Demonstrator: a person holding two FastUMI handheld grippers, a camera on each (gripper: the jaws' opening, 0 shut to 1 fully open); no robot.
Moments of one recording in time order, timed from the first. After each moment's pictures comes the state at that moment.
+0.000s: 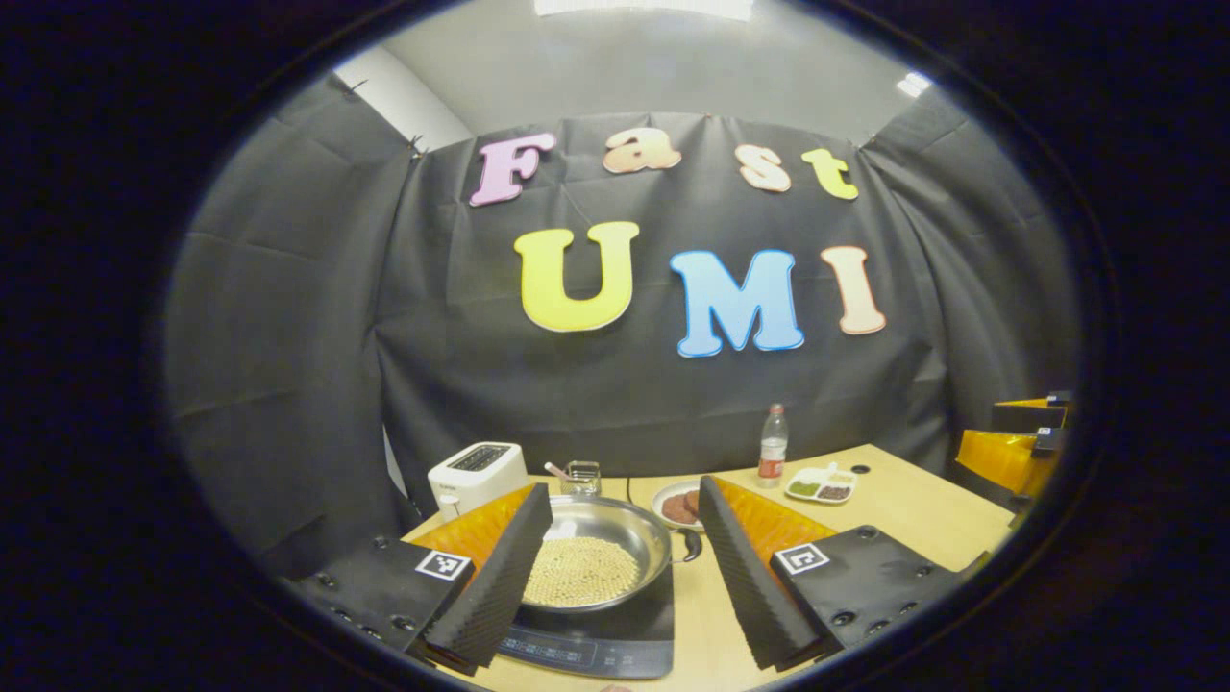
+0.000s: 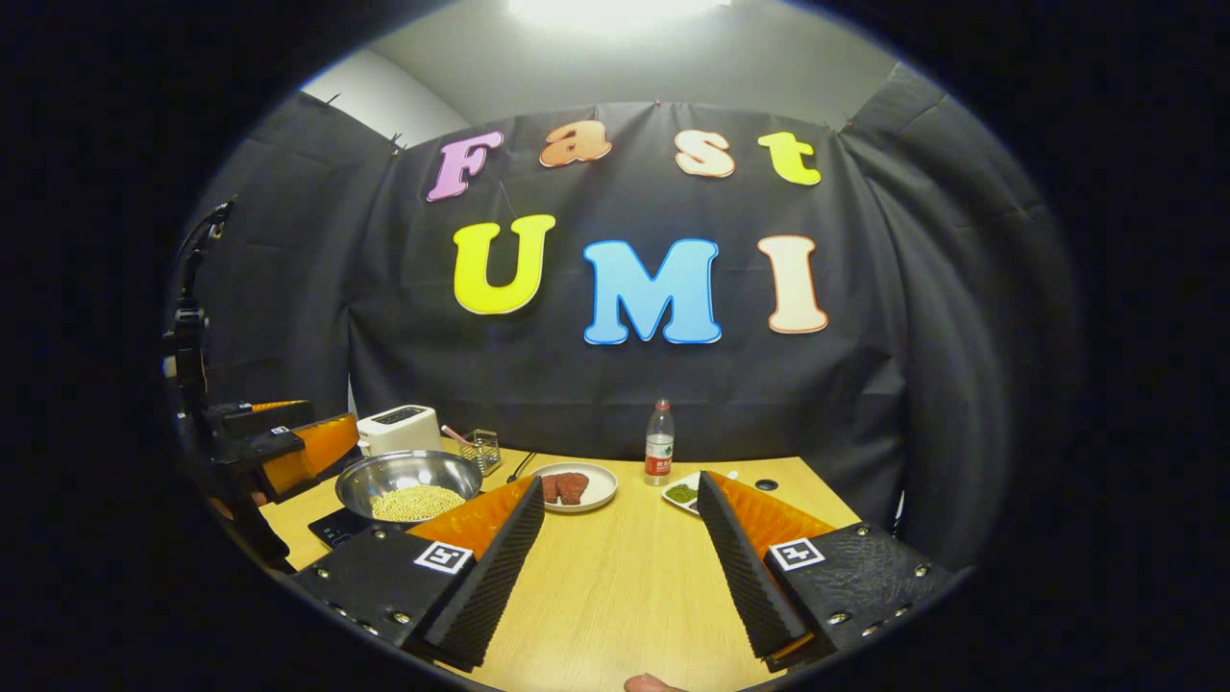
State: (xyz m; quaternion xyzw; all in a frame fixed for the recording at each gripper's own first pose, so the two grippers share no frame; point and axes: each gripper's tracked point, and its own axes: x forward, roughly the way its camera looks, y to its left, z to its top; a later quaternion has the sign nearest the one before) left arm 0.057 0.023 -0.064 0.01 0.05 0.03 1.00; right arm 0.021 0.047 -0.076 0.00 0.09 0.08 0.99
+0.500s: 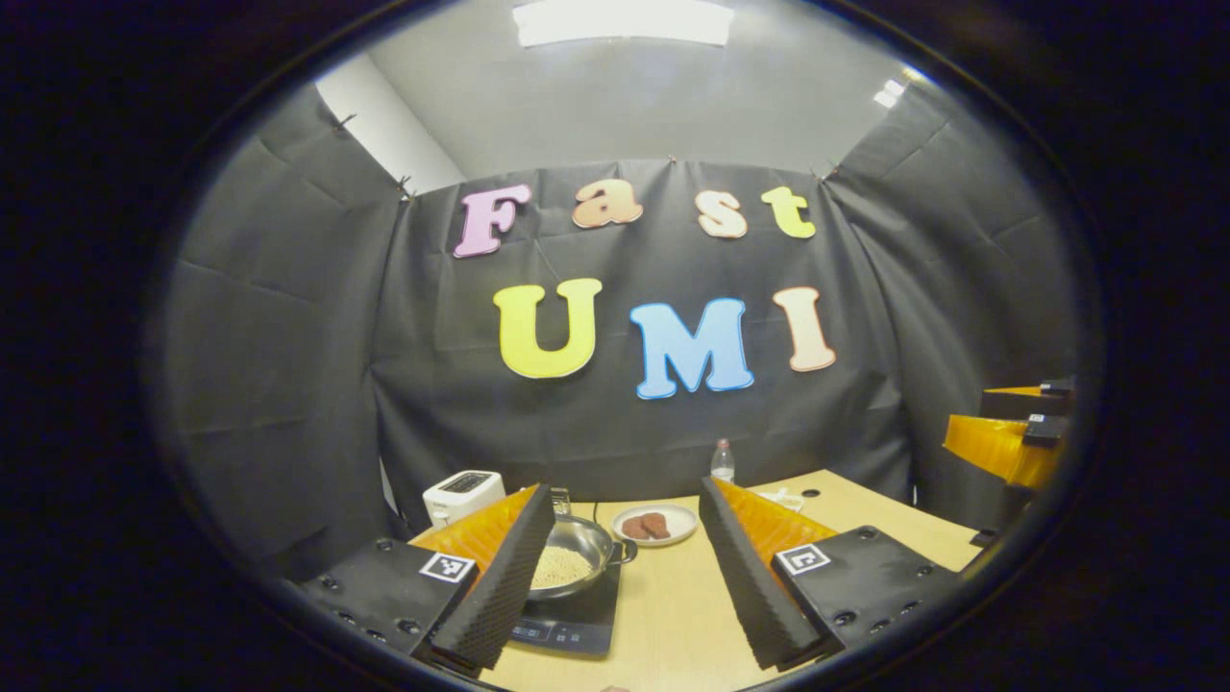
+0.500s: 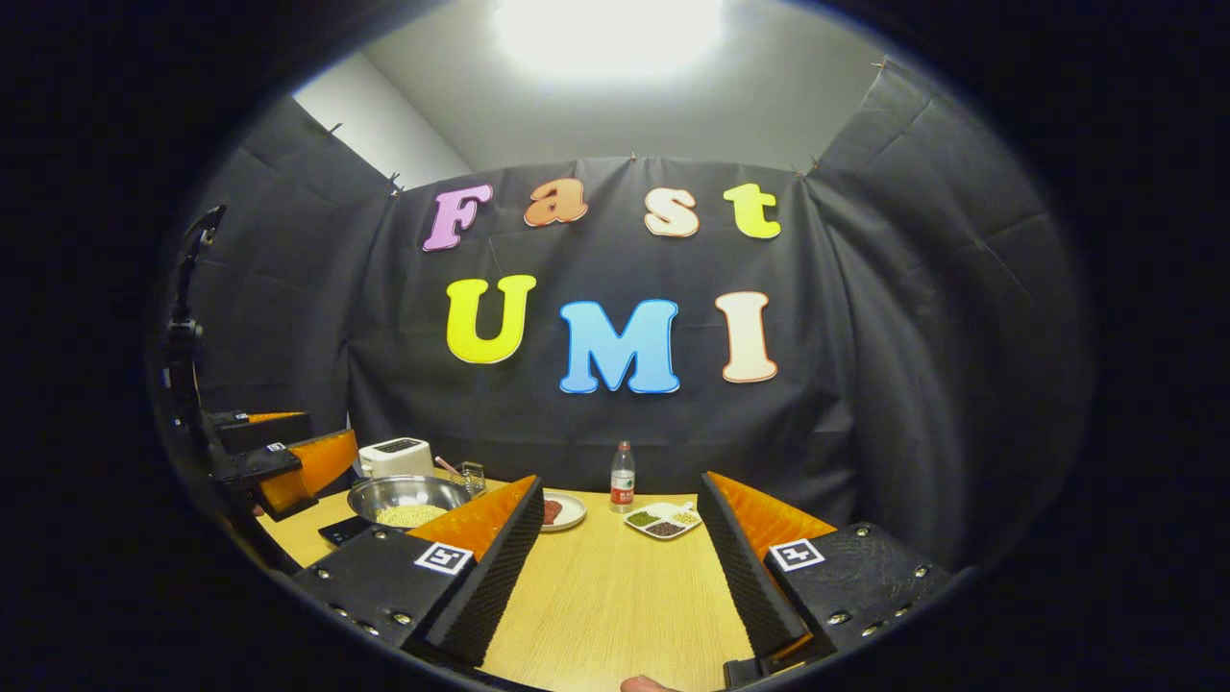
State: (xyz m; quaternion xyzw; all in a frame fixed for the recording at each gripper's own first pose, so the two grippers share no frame) left arm -0.038 -0.045 -0.006 0.01 0.01 0.00 1.00; right arm -0.058 -0.009 -0.015 0.00 0.03 0.06 1.00
